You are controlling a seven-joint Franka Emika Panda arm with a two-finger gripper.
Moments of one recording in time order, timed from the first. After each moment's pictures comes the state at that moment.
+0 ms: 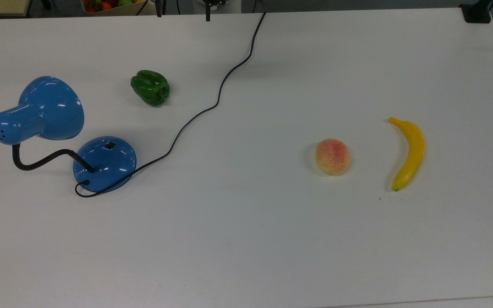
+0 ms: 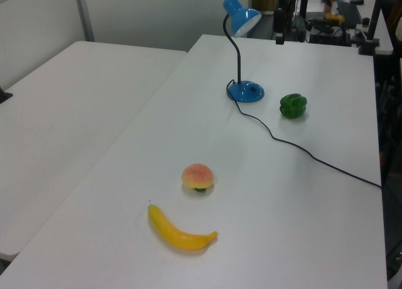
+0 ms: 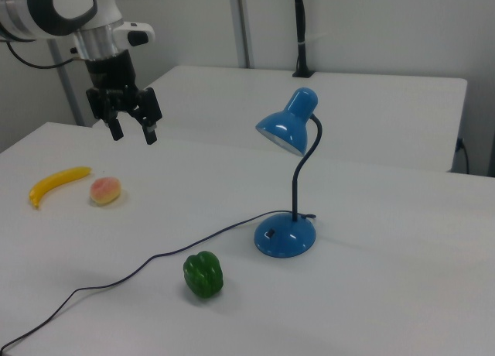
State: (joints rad) arm 0.14 0.06 -0.06 -1.55 -0.08 1.58 0.04
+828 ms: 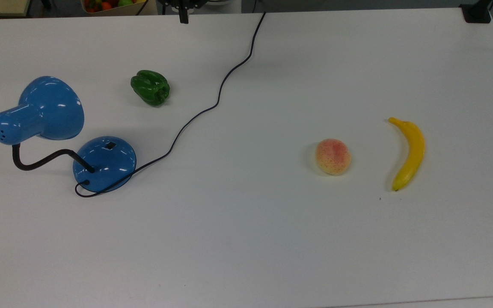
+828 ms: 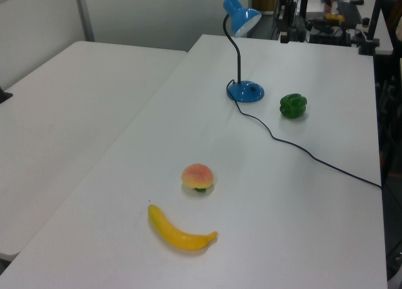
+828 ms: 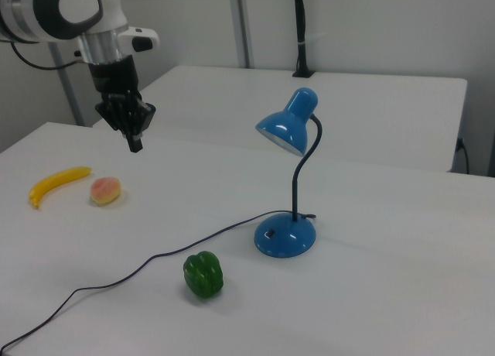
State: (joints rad) arm 0.13 0.06 -0.07 -1.56 -0.05 1.57 0.04
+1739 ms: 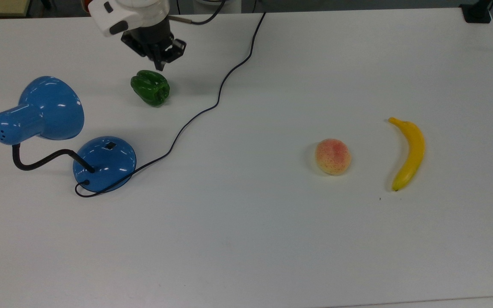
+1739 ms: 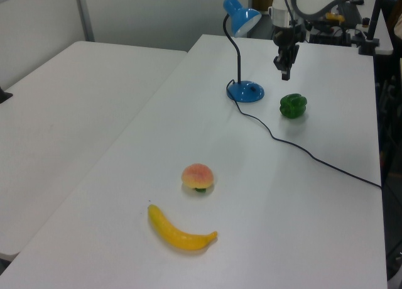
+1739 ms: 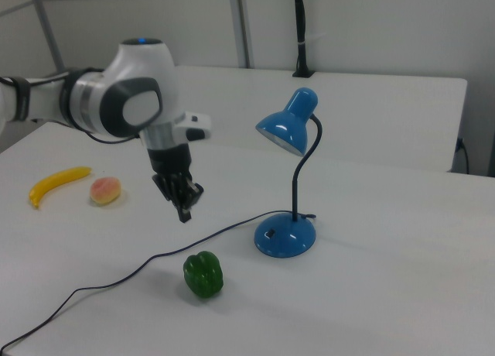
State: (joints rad) arm -0.01 0.09 -0.07 -1.91 -0.05 1.96 0.13
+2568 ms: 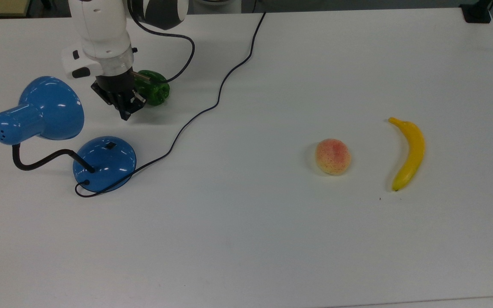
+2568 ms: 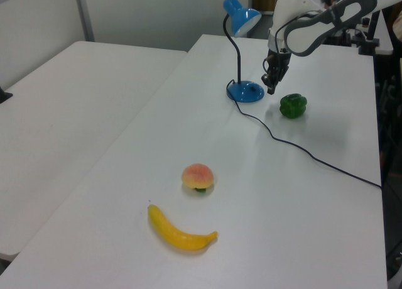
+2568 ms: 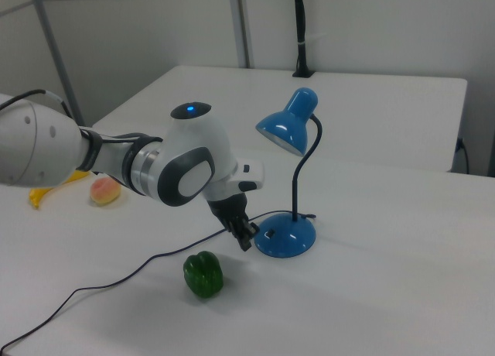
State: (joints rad) arm -0.13 0.29 -0.07 -1.96 -0.05 2.42 0.15
